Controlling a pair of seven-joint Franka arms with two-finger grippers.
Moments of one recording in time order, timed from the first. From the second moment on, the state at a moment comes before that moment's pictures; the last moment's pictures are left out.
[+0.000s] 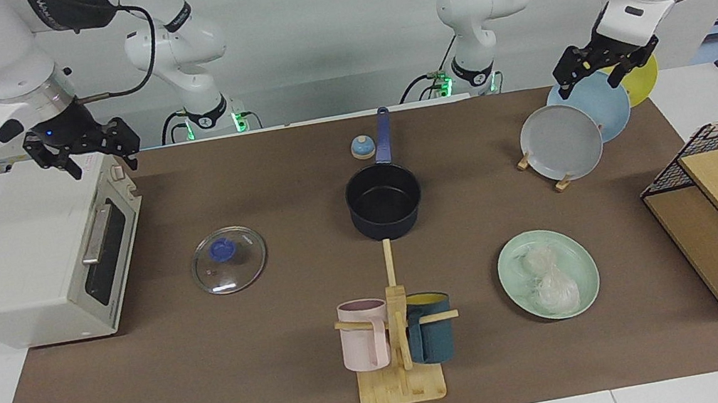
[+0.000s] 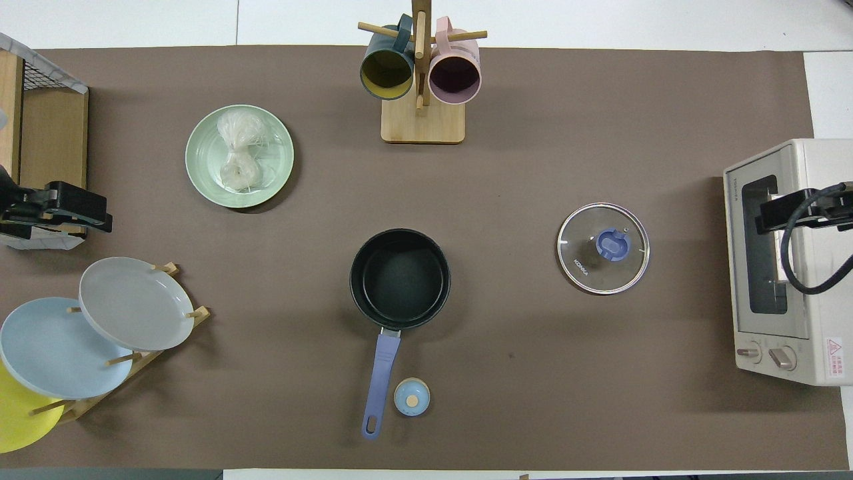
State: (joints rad) left arm 0.00 -0.02 -0.11 -1.56 -0.01 1.45 -0.10; right arm 0.00 -0.04 -0.04 -1.61 -0.03 1.50 -0.05
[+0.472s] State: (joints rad) left arm 0.00 -0.02 -0.11 -1.56 -0.01 1.47 -0.10; right arm 0.00 -0.04 -0.04 -1.61 -0.03 1.50 -0.05
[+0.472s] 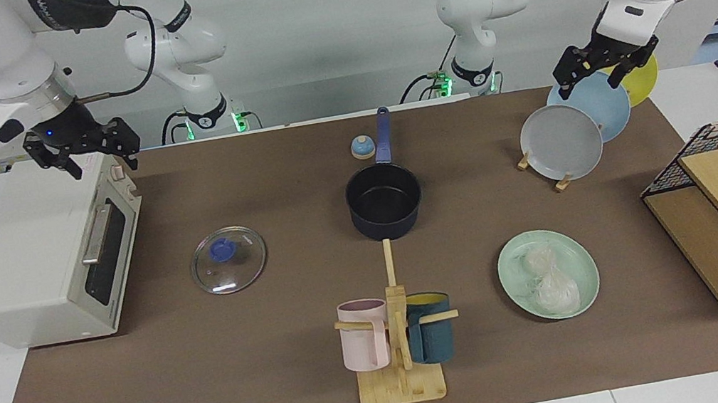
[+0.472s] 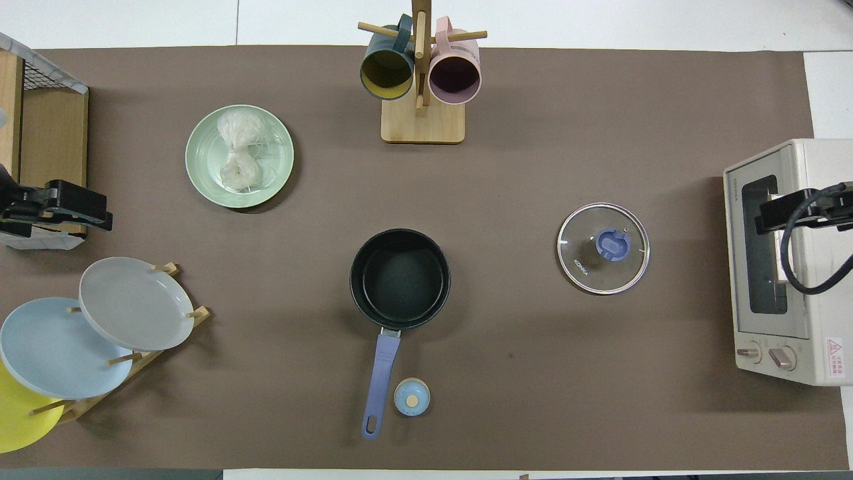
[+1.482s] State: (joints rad) left arm -0.08 0.47 -0.12 -1.57 0.01 2.06 0.00; right arm 0.13 0.04 -0.04 -1.77 0.02 1.83 0.03
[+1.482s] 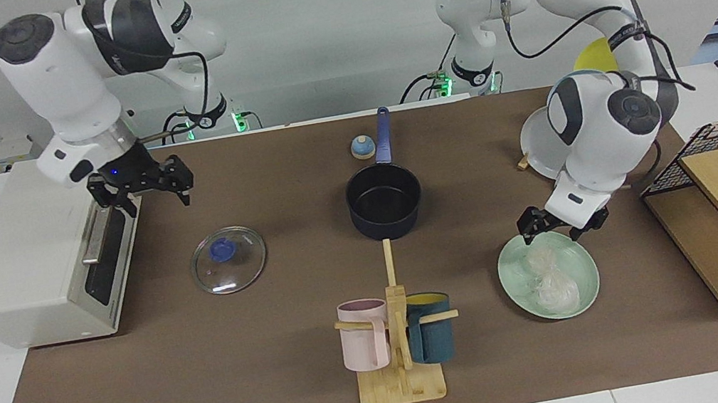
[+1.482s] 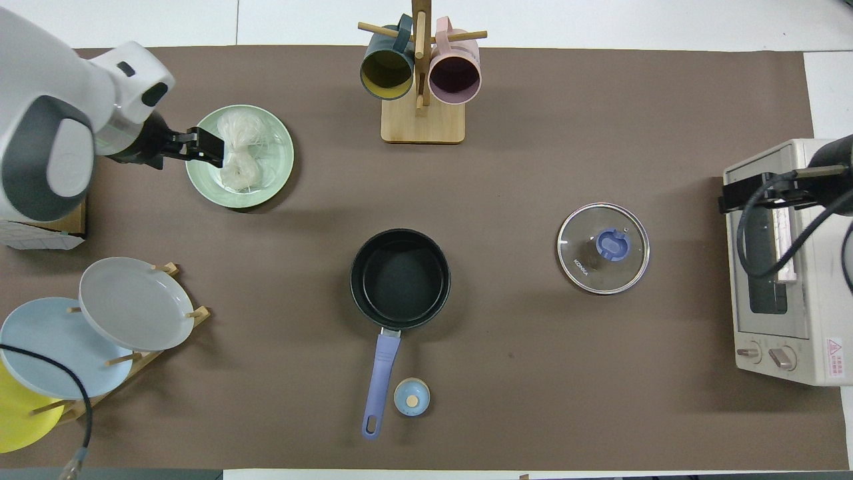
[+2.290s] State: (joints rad) left arm -0.10 0.55 -0.12 -1.61 0.09 2.20 0.05; right arm 0.15 0.09 -0.03 -2.16 0.02 2.30 0.04
